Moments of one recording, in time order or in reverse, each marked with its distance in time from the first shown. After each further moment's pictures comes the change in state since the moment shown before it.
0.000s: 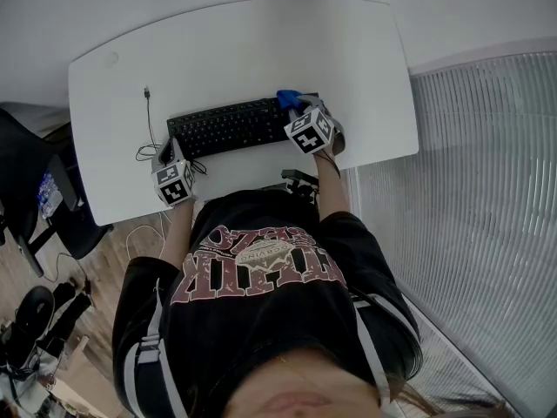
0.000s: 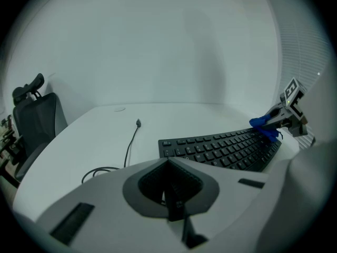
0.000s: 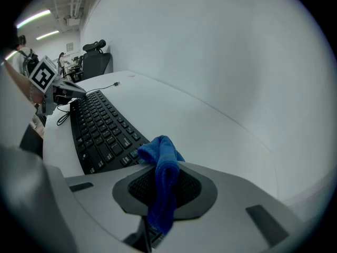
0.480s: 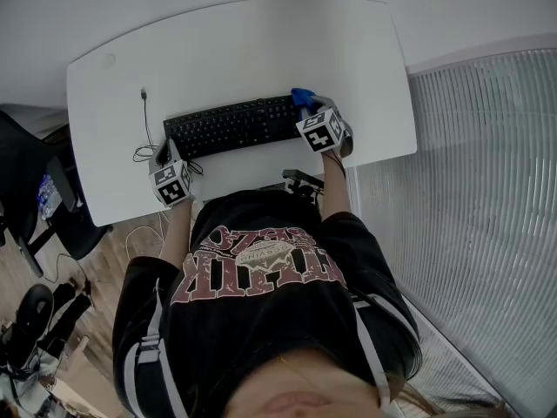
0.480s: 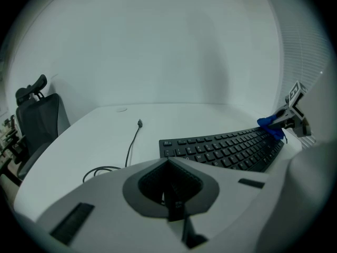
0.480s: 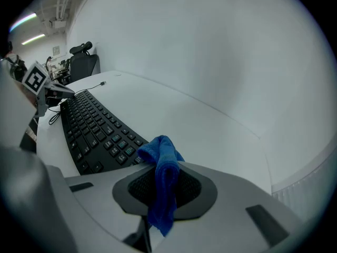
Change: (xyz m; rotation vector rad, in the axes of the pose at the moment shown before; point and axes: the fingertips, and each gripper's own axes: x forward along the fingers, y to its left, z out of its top) left arm 0.003 0.002 -0.004 -0.004 -0.004 0.029; right arm -0.005 -0.034 -0.036 0.104 0.018 -0.067
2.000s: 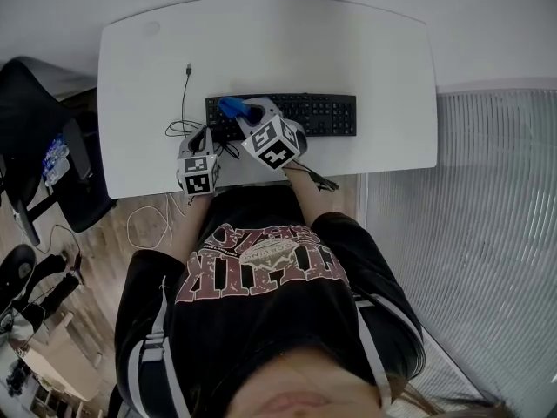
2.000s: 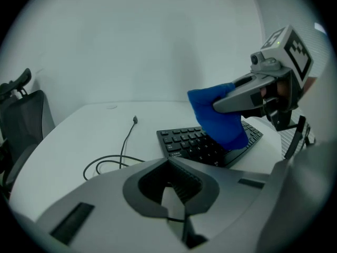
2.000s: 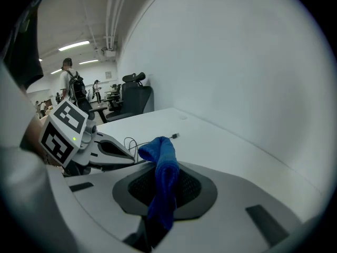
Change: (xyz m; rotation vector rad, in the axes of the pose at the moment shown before) left arm -0.018 0.010 -0.018 0.063 -0.002 -0.161; right arm -0.027 0.263 0.196 -0.214 -0.351 0.409
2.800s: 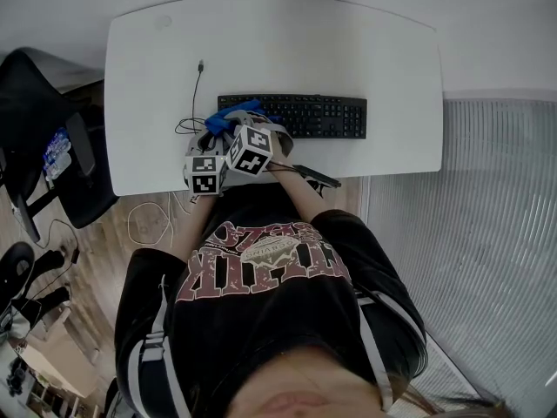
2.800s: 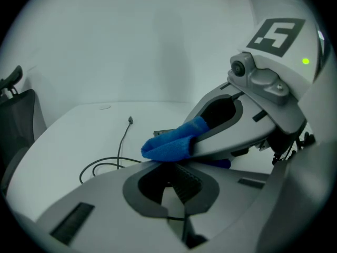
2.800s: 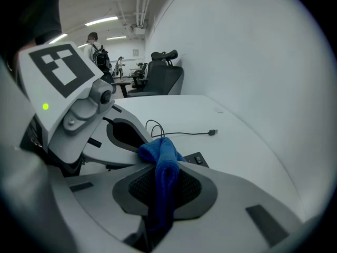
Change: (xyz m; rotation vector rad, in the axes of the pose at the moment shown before) left arm 0.000 -0.014 -0.001 0.037 -0.008 -0.081; right arm 0.060 0.075 -0.018 -0.281 0.149 0.160
